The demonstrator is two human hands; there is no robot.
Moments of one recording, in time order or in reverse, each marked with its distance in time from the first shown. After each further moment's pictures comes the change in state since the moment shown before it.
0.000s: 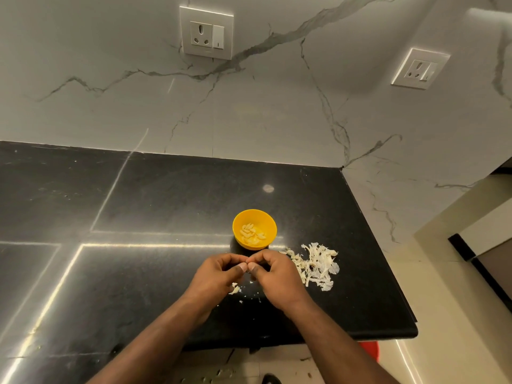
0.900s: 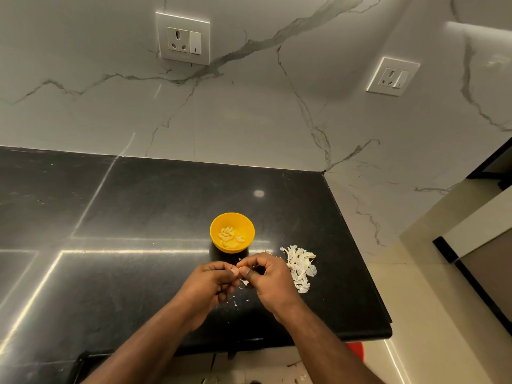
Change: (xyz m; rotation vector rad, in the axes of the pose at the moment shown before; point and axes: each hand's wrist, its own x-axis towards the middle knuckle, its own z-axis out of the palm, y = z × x) left_hand -0.005 0.012 0.037 -0.272 -0.074 -0.170; right_hand -0.012 0.008 -0.033 0.178 0.026 -0.012
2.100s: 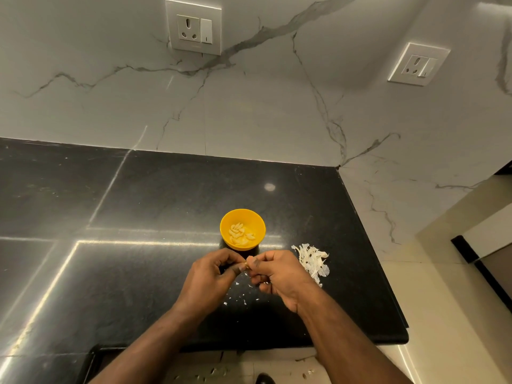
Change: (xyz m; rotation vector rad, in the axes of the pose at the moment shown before) left_hand 0.003 -0.002 -0.013 0.617 0.215 0.569; right_hand 0.019 -0.018 -0.007 0.309 -0.206 0.454
